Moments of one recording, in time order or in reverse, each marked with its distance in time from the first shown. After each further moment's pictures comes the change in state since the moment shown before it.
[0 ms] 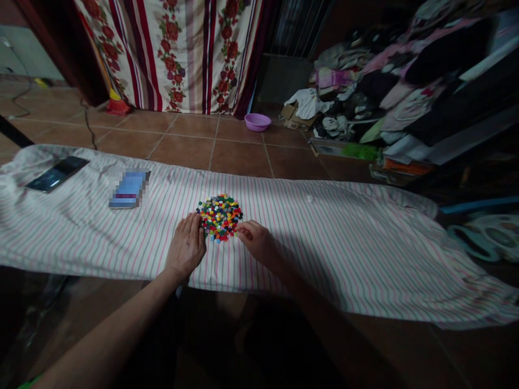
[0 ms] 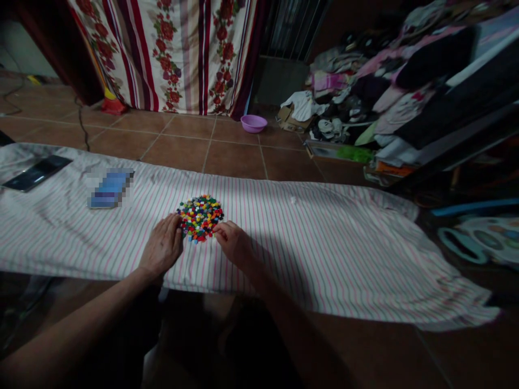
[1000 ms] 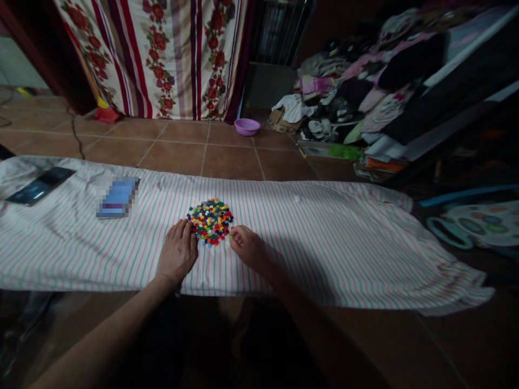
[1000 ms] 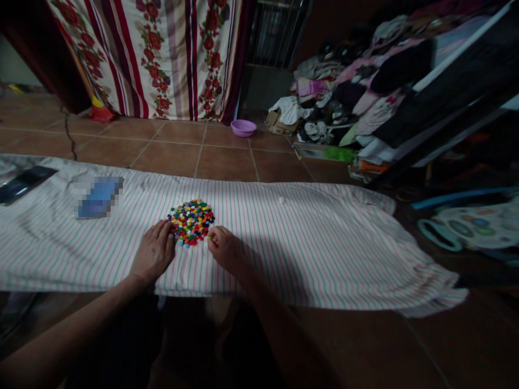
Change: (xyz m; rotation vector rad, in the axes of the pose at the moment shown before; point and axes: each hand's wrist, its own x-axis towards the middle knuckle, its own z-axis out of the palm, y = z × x) left_hand 0.000 -0.002 0.001 0.080 0.008 0.072; right_hand -0.011 0.000 0.004 -0.061 0.064 0.025
